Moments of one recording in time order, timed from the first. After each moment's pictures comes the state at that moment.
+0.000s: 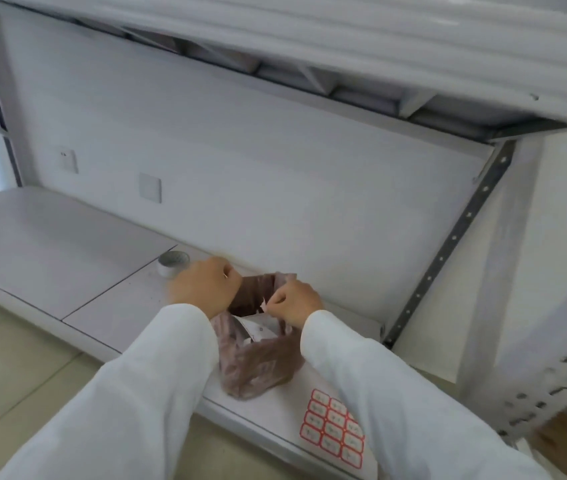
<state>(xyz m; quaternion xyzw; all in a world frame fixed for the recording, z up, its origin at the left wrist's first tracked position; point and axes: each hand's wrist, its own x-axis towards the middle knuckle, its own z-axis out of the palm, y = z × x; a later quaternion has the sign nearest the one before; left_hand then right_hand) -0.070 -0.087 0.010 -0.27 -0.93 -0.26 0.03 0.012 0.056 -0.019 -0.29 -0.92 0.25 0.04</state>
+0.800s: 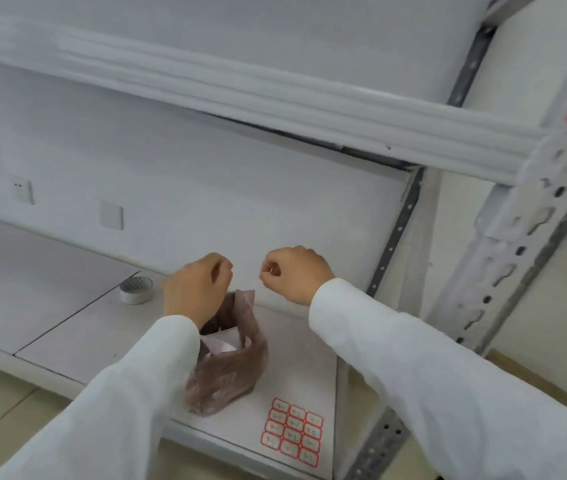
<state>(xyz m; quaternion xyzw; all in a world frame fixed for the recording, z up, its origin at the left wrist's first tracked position) -0.013 -0.071 0.050 -0.34 -0.83 -0.43 0.10 0.095 0.043 0.111 -0.22 -0.97 0.05 0.12</state>
